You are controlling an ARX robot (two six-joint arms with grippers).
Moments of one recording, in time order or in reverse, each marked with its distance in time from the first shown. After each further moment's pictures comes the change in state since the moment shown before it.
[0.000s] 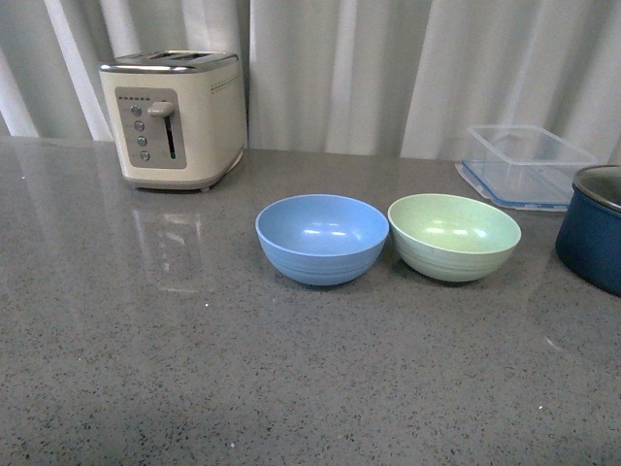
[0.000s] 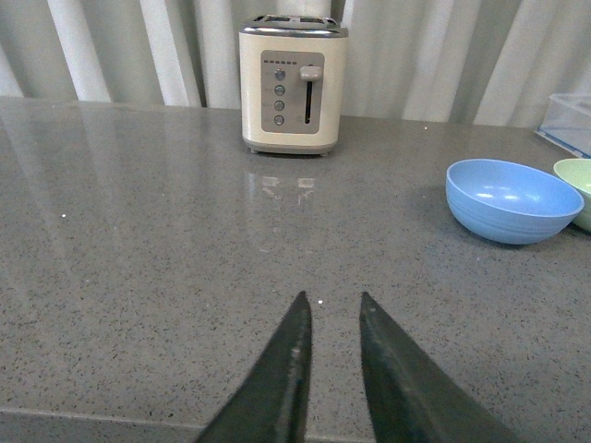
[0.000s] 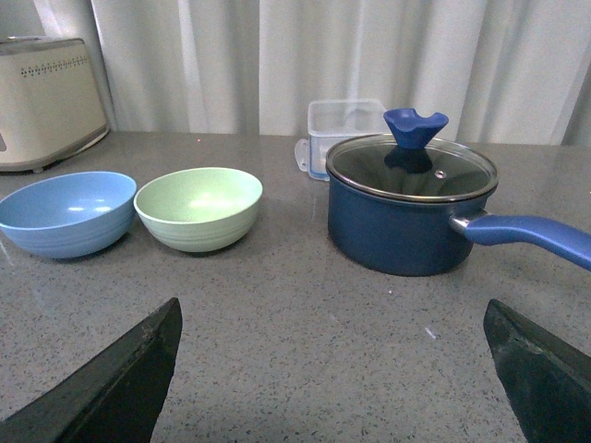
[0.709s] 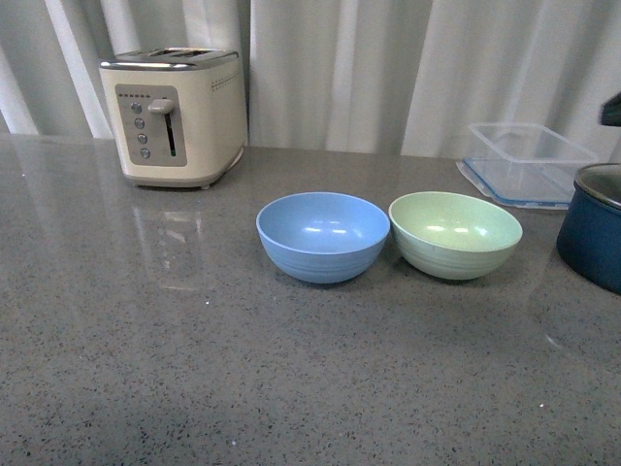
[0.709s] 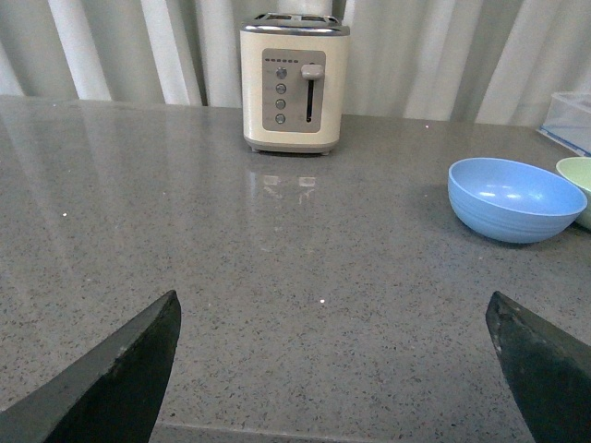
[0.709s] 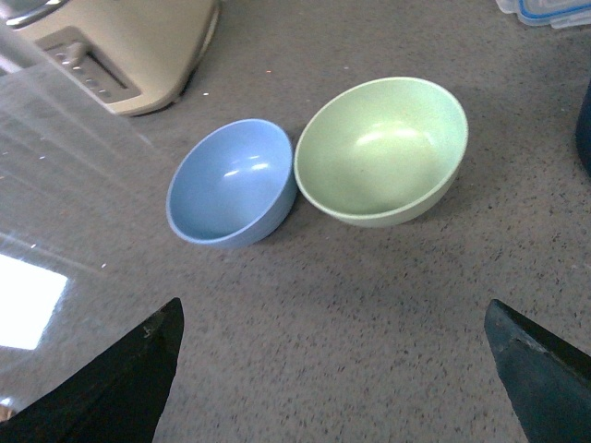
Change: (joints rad) left arm 0.000 -0.001 0.000 0.000 0.000 0.002; right arm 0.127 1.102 0.761 -0.127 -0.230 0.358
